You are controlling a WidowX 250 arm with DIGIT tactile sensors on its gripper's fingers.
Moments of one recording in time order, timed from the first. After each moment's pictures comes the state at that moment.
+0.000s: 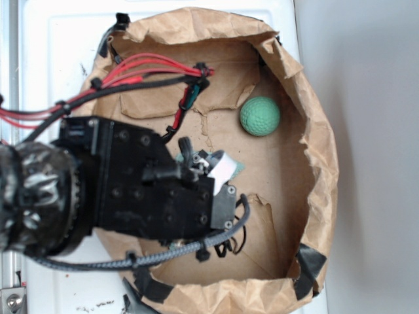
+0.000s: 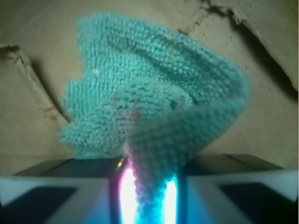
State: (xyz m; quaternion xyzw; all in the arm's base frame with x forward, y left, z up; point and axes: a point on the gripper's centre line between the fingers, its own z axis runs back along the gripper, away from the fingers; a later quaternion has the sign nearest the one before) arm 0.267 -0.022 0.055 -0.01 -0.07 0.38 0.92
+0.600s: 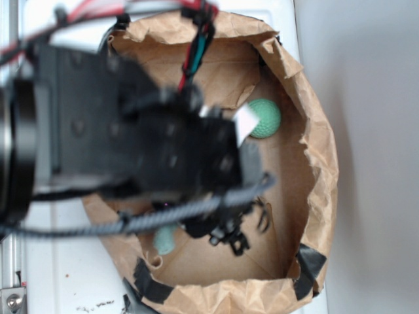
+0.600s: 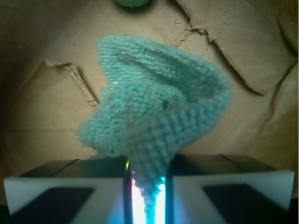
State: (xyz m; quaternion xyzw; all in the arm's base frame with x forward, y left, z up) arm 0.272 -0.007 0.120 -0.07 -0.02 0.41 0.91
